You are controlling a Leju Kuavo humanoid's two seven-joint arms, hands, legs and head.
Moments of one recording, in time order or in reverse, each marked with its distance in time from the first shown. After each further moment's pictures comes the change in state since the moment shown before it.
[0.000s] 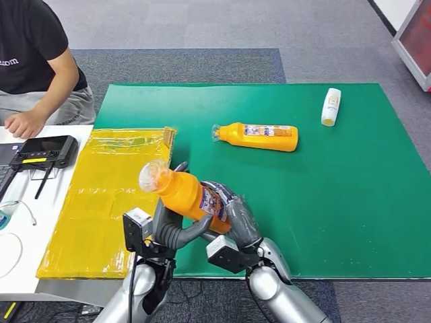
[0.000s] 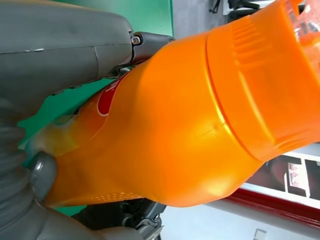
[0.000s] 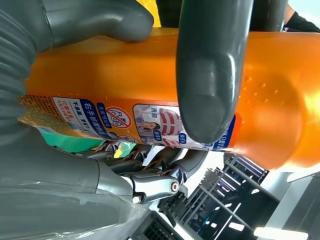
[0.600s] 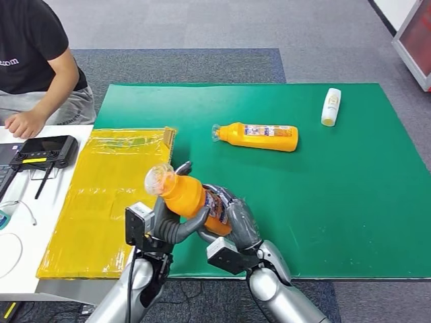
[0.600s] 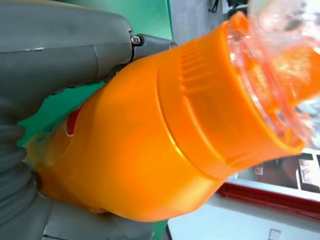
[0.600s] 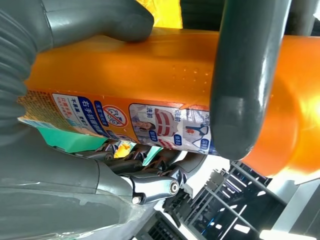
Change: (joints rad) left arm -0.035 0.021 0.008 0.021 -0.029 -0.016 0.036; right arm -0.001 0.001 0.004 0.044 -0.001 -0.016 -0.014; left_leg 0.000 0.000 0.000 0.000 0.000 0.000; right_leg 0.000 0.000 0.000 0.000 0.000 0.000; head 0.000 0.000
